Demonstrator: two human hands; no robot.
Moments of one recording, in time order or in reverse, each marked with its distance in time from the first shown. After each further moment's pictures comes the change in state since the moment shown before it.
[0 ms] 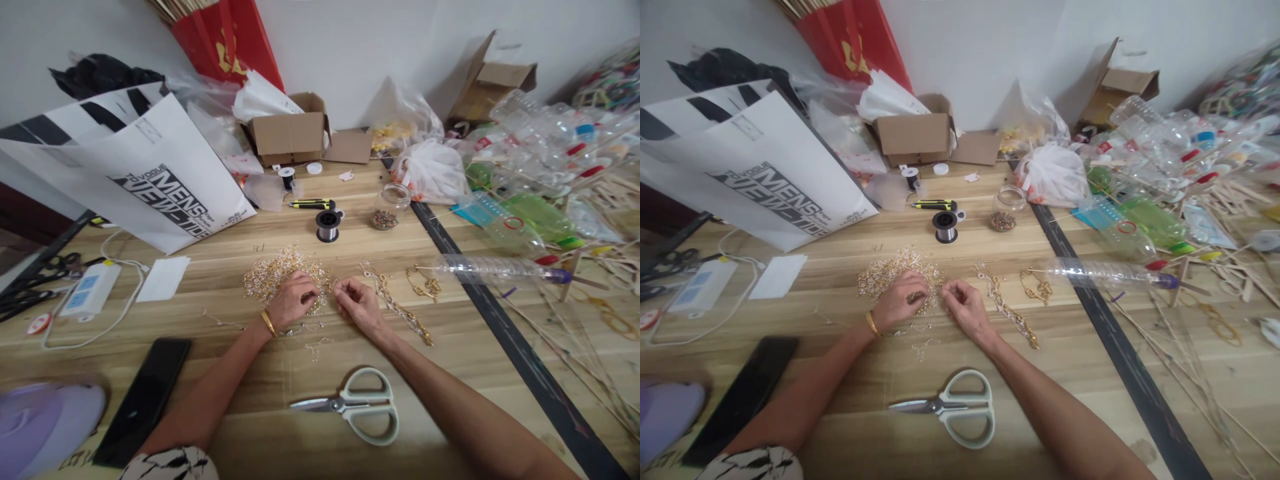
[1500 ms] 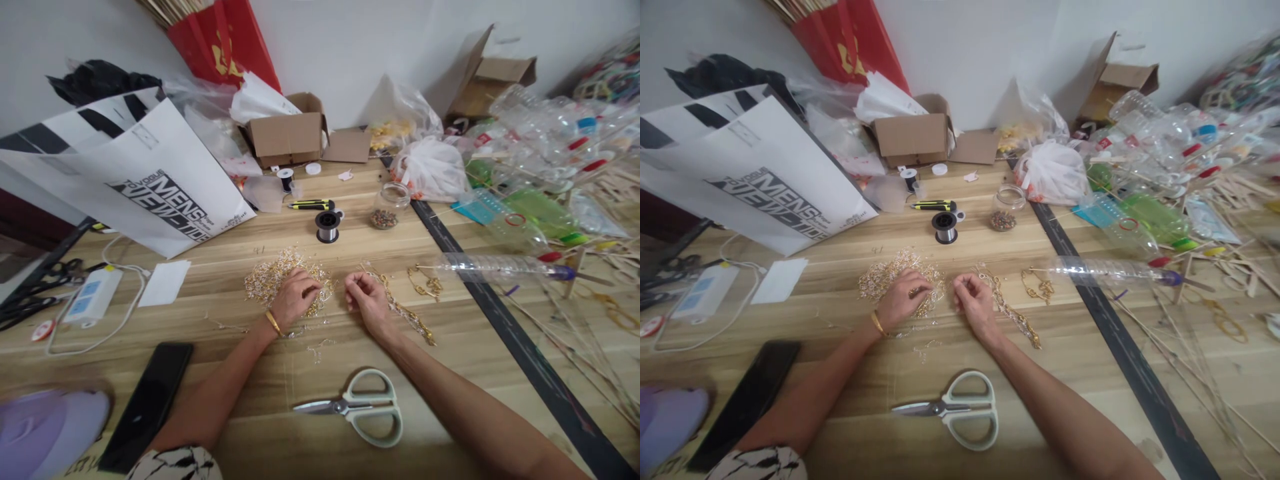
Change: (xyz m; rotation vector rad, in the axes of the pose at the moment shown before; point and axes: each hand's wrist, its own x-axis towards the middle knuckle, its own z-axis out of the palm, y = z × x) left_hand 0.007 -0.002 0.002 0.022 0.067 -0.078; right_hand 0.004 -0.005 -0.003 0.181 0.185 0.000
